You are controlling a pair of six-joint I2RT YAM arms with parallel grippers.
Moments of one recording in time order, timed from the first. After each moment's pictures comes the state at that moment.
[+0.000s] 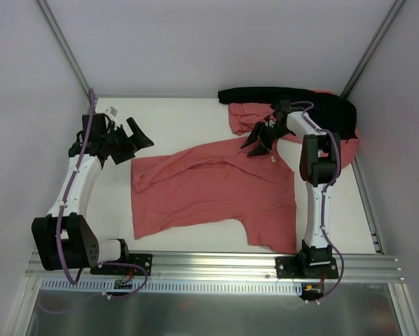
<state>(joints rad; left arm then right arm) 0.09 1.30 1.06 -0.54 0.42 -0.49 0.13 2.36 1.88 -0.92 -0.76 0.56</state>
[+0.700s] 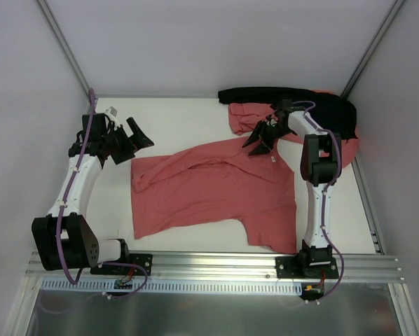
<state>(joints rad) 0.09 1.30 1.06 -0.54 0.42 -0.49 0.12 2.36 1.90 -0.93 -0.76 0.55</state>
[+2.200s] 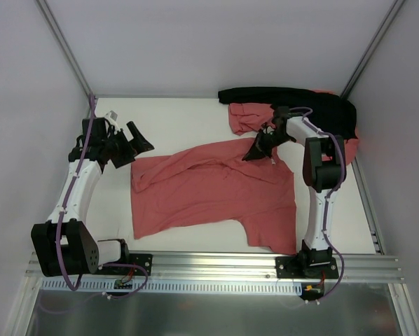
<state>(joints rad) 0.09 1.26 1.02 -0.54 0.42 -0.49 0.16 2.26 1.72 -0.90 -0.80 0.53</state>
